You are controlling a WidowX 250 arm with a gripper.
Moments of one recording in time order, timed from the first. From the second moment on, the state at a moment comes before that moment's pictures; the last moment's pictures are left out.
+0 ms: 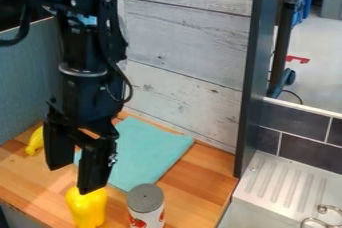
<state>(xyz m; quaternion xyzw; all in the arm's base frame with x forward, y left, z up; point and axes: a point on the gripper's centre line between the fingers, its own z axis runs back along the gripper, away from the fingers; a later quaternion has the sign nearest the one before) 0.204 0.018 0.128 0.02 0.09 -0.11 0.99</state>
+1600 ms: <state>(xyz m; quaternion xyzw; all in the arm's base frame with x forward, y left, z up) 0.209 -0.041 0.046 -0.03 0.14 -0.03 0.99</state>
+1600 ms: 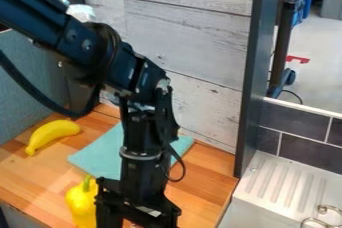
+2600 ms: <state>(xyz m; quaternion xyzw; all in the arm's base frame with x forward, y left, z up) 0.307 -0.030 0.039 -0.02 0.07 -0.05 1.00</state>
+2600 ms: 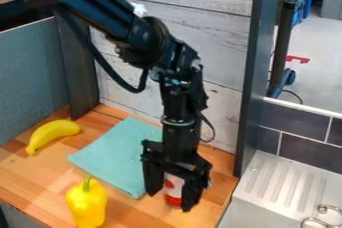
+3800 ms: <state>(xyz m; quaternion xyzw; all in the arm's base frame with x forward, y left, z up) 0.310 -0.024 0.063 -0.01 0.08 -0.10 0.99</state>
